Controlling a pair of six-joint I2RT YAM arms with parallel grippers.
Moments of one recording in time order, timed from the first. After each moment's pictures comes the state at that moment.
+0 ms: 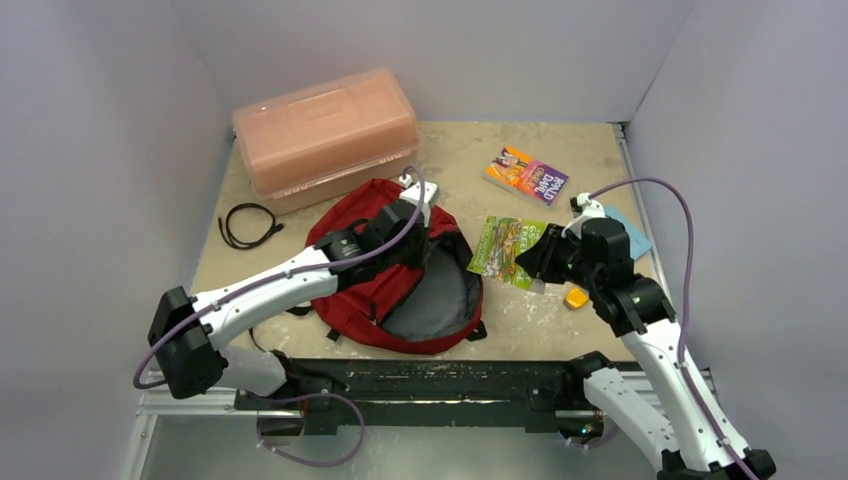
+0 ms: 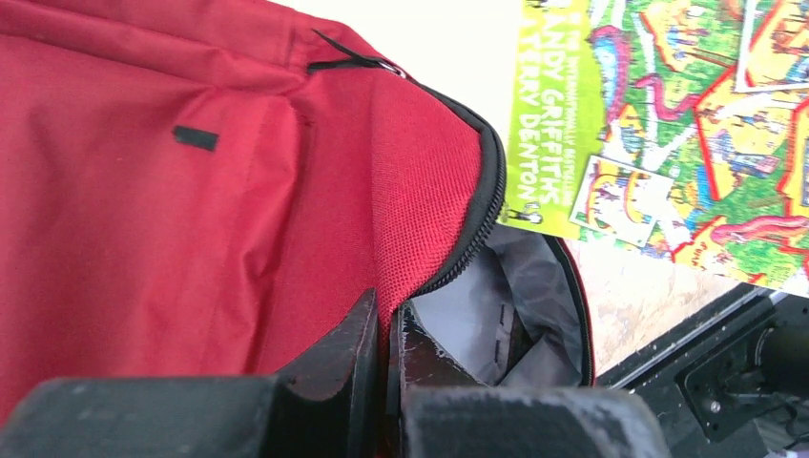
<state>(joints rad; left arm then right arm) -0.95 1.39 1.14 -0.43 -0.25 -0.45 0.33 0.72 0.82 -0.70 -0.12 0.52</state>
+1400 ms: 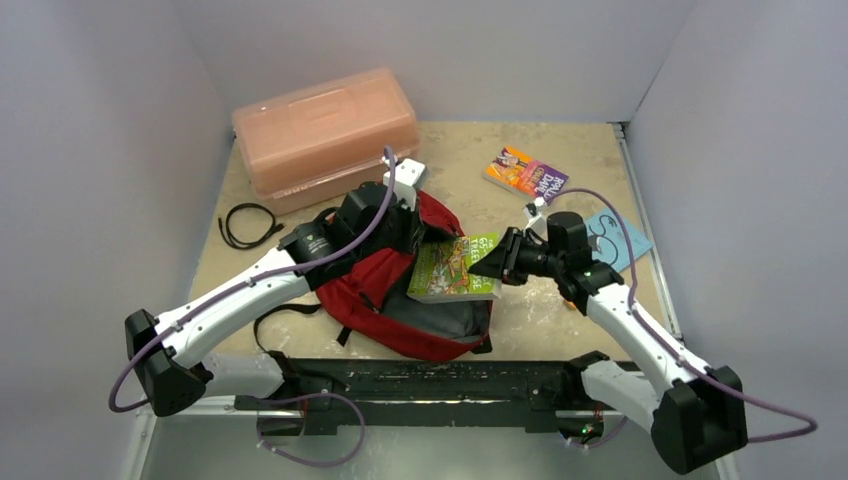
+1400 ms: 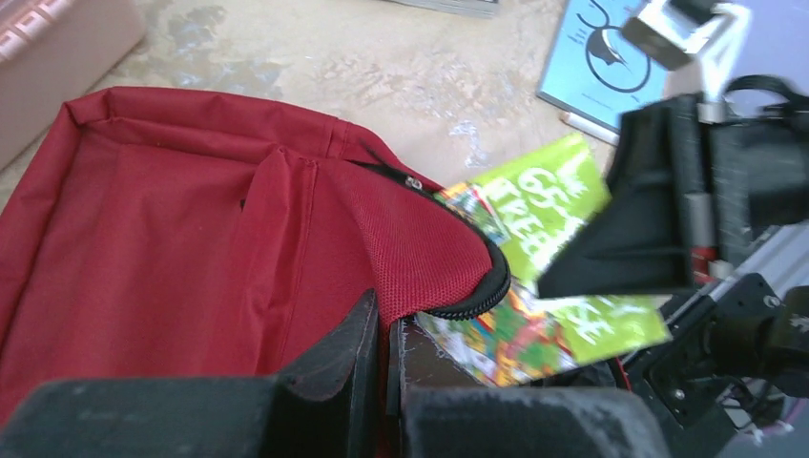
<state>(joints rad) -0.88 1.25 1.22 -0.45 -0.18 -0.32 0.33 0.96 0.66 -0.32 -0.64 0.78</state>
